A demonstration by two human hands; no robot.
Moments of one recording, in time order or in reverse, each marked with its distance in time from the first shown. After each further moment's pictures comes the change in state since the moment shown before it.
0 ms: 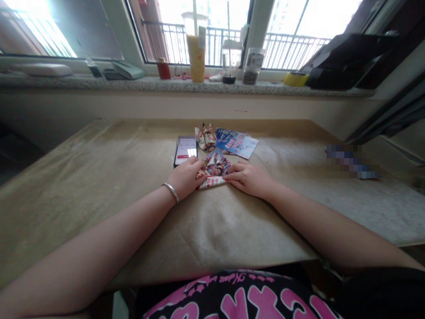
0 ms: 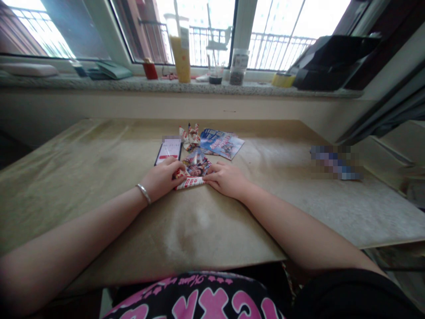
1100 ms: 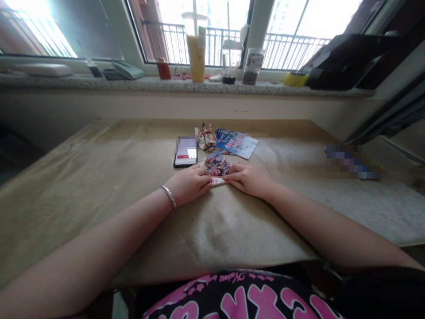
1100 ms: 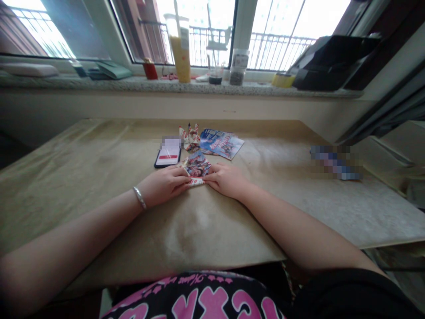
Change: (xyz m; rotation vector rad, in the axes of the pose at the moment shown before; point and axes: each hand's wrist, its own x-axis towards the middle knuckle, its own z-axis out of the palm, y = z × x) left_hand -0.006 0.009 -0.009 0.082 -0.085 0.412; right_hand 0.000 -0.001 0.000 -0.023 -0.029 0.031
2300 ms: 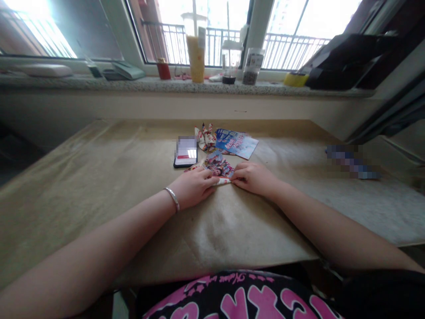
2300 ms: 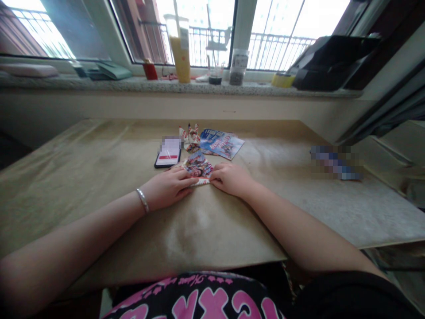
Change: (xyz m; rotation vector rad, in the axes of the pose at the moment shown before) left_hand 0.002 0.009 0.001 0.041 -0.037 0.011; right_hand -0.002 0.004 -0.012 0.079 -0.076 0.064
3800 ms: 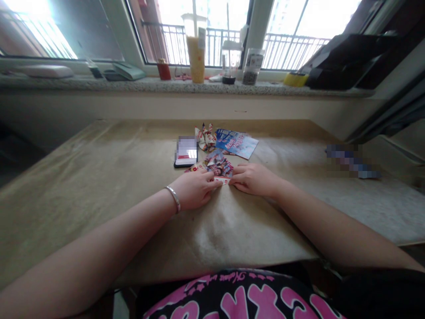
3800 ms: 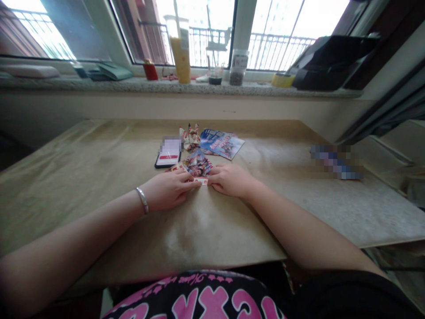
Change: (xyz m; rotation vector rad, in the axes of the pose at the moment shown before) left_hand 0.002 0.007 -0.013 0.054 -0.152 0.057; right_hand 0.002 -0.002 -0.008 -0.149 -0.034 -0.268
